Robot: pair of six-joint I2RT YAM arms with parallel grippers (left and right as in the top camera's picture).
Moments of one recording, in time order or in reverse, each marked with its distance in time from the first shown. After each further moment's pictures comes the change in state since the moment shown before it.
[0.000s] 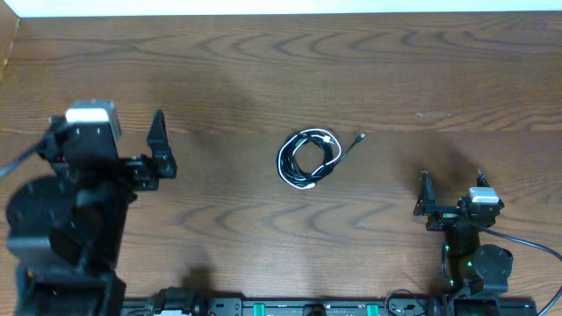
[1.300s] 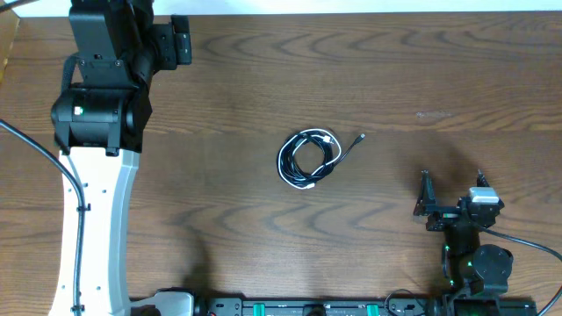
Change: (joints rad) left arm -0.047 0.652 0.383 0.034 -0.139 0.015; right arm 0.000 0.000 0.000 0.000 0.000 0.000
